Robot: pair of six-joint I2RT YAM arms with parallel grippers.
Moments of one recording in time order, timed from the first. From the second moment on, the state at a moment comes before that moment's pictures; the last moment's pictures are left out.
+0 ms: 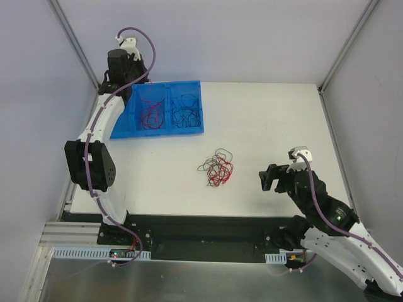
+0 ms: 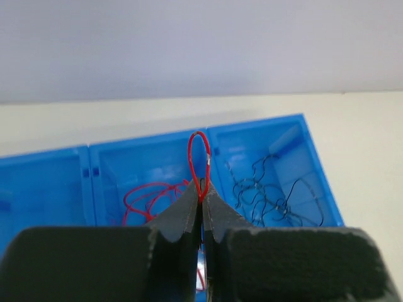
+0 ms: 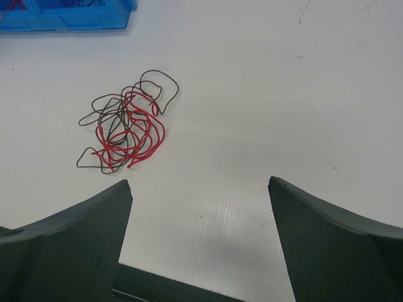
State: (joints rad) left arm -0.07 1.80 1.67 -0.19 0.16 -0.16; right arm 0.80 0.37 0.64 -0.71 0.44 0.36
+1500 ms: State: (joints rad) left arm -0.05 1.99 1.57 -0.19 0.19 -0.35; right arm 0.80 0.39 0.64 -0.70 0.43 0.36
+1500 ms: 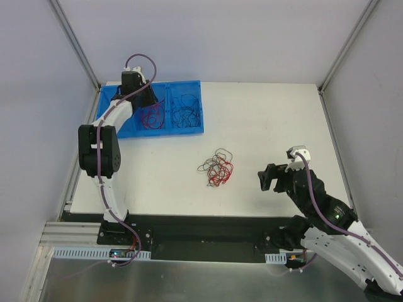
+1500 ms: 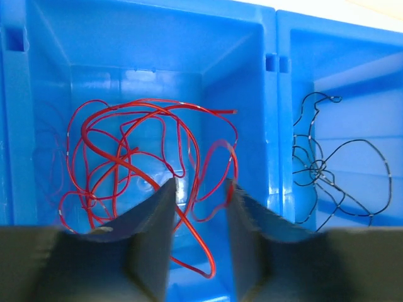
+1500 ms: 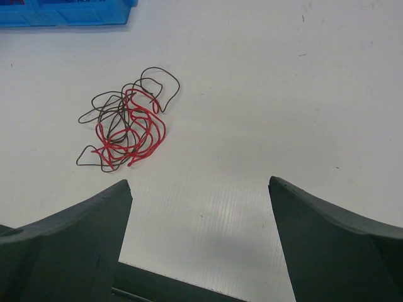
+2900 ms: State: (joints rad) left arm -0.46 1.48 1.15 -0.23 0.61 -0.40; right arm 0.72 1.14 0.69 -0.38 0.05 0.80
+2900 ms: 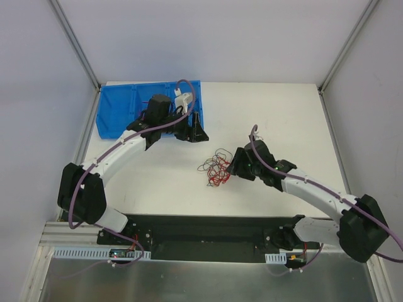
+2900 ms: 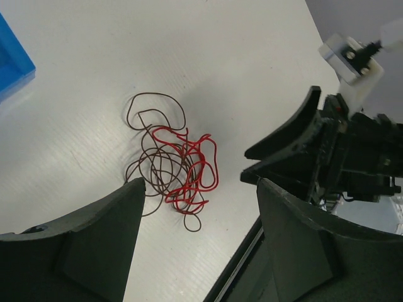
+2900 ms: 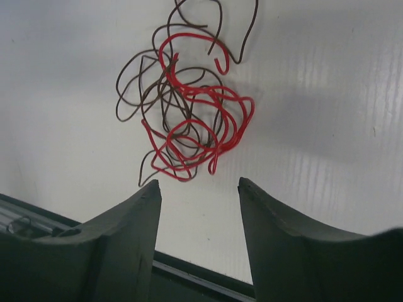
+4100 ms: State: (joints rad) left arm -0.60 1.42 1.05 0.12 0.91 -0.51; right arm 0.68 0.81 0.78 -0.43 -0.03 0.73
